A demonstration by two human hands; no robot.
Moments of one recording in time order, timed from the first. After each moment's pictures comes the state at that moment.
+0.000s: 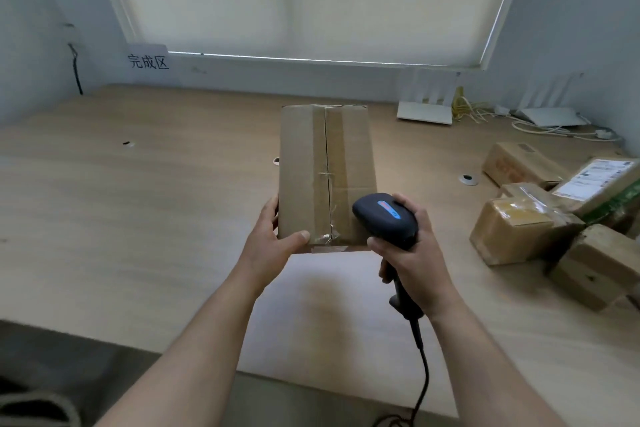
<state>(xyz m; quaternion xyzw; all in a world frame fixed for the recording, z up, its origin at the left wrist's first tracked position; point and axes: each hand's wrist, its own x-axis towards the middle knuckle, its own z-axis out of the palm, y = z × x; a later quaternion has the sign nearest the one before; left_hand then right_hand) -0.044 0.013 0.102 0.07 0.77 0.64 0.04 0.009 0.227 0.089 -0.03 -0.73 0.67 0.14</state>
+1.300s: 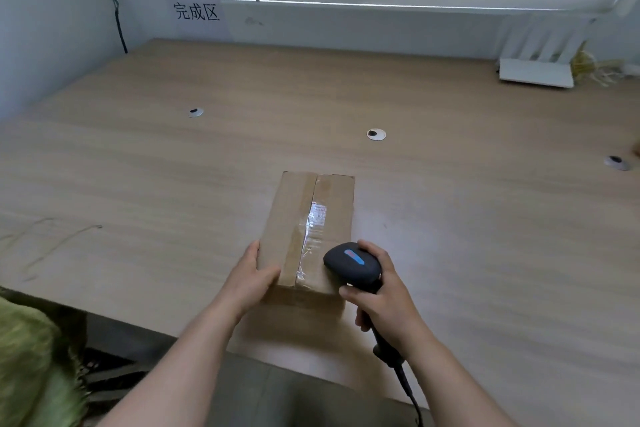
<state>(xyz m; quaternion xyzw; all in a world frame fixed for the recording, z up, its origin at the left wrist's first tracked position) -0.141 -0.259 0.016 -0.11 0.84 0.51 0.16 -0.081 -0.049 0.005 -0.10 -0.71 0.69 -0.08</state>
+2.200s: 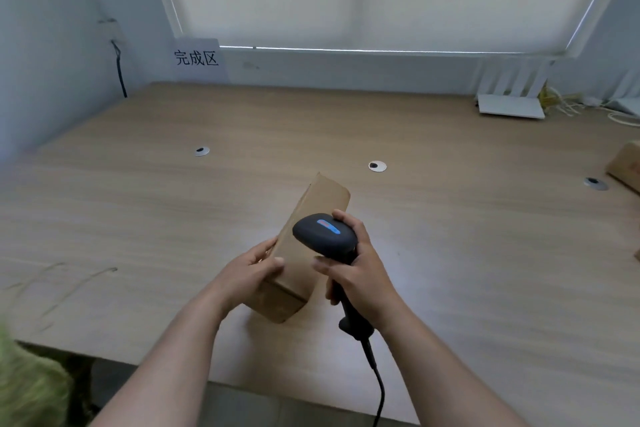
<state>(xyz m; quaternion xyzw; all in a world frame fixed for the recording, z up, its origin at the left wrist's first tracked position) -0.182 -0.320 0.066 0.02 0.83 0.51 0.22 -0.127 -0.125 0.075 -0.01 -0.68 0.73 -0.01</state>
